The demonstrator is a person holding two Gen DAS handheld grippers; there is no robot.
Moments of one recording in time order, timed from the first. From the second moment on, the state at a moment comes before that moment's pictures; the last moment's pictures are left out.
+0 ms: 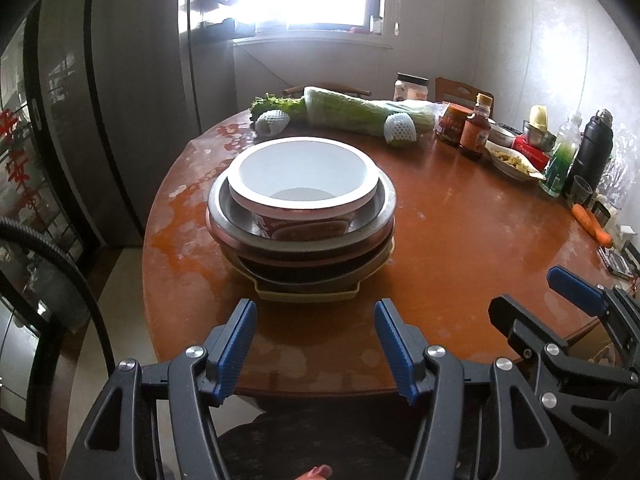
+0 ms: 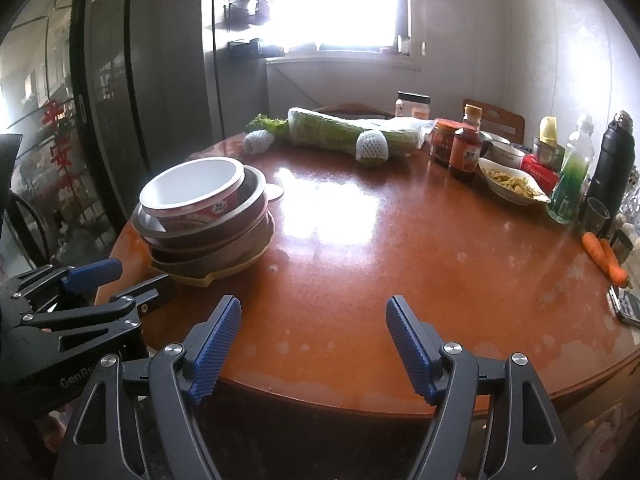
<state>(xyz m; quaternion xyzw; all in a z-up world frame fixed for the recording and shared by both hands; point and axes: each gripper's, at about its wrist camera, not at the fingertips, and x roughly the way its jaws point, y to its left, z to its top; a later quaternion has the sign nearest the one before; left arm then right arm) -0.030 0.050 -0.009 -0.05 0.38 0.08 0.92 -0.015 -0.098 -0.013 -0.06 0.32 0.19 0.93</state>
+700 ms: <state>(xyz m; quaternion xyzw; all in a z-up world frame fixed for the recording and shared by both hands) -0.029 0.054 -0.009 -0.05 0.39 0.09 0.92 -0.017 -0.094 -0.014 -0.07 0.32 0.19 0.92</state>
